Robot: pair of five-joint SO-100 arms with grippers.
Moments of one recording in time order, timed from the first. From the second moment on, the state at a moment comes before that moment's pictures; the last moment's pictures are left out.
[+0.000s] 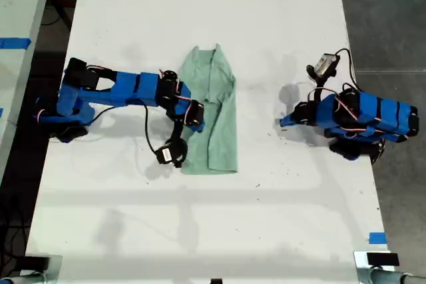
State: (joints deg) arm 0 -4.1 68.8 60.2 76.9 7.8; arm 1 14.5 200.2 173.8 76.6 -13.4
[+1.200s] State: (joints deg) arm 0 -9.6 159.8 142.6 56.1 2.1; arm 1 14.5 200.2 173.8 76.6 -13.4
